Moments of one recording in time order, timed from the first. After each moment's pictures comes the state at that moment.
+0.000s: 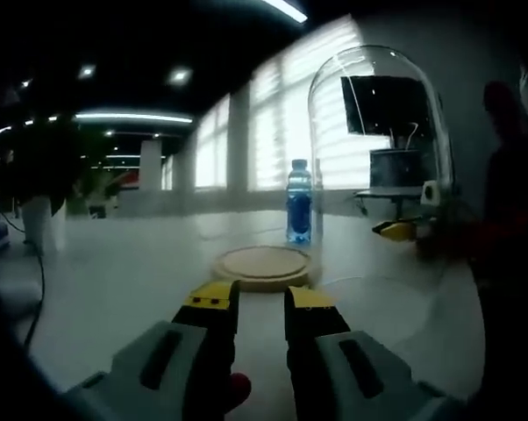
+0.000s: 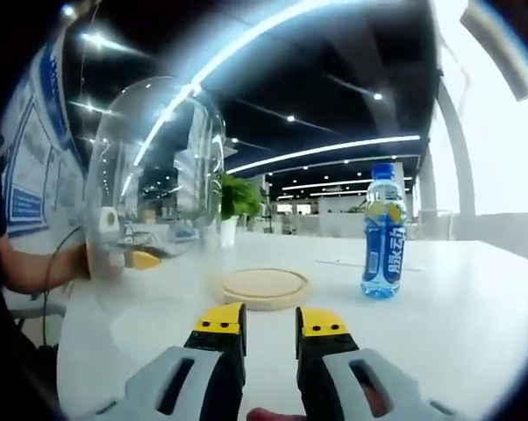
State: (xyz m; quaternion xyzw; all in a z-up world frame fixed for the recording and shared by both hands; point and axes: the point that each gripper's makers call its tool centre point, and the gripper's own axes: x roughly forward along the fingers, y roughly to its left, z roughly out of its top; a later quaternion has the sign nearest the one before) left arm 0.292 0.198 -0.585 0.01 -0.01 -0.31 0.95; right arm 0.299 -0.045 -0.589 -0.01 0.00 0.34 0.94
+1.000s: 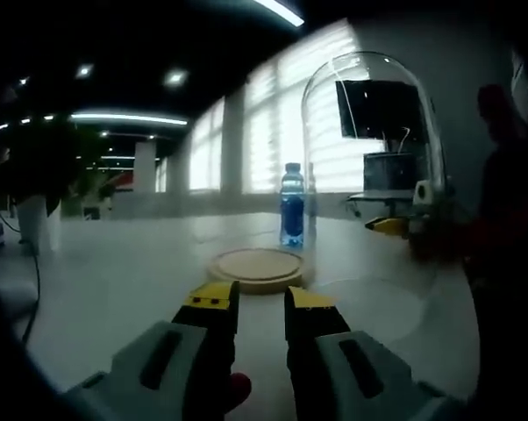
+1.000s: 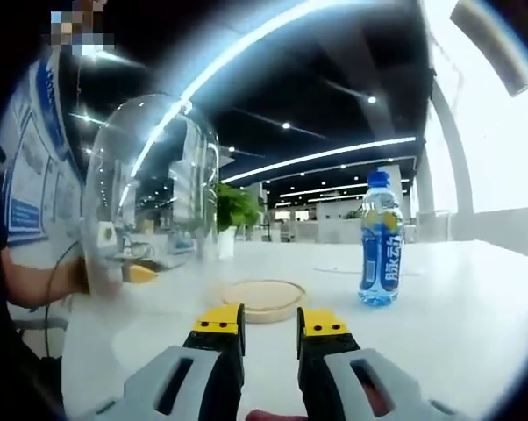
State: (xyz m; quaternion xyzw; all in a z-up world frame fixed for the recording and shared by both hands) left arm 0.288 0.195 -0.583 0.00 -0.01 -0.32 0.95; right arm 0.307 -0.052 -0.570 0.01 -0.01 0.32 0.95
